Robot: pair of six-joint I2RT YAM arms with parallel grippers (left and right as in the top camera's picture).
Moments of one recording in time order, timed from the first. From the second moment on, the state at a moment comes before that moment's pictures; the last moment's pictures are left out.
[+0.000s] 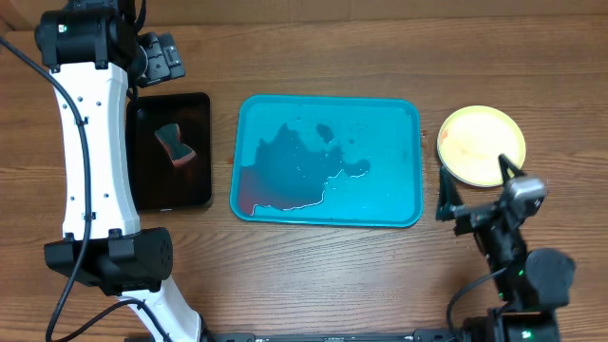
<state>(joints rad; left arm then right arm) 0.06 1.95 2.31 -1.46 -0.19 -0.28 0.03 0.35 0.29 0.09 -0.20 0.06</state>
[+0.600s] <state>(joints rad) 0.06 1.95 2.31 -1.46 -0.19 -0.28 0.03 0.04 0.02 0.10 -0.20 0.06</state>
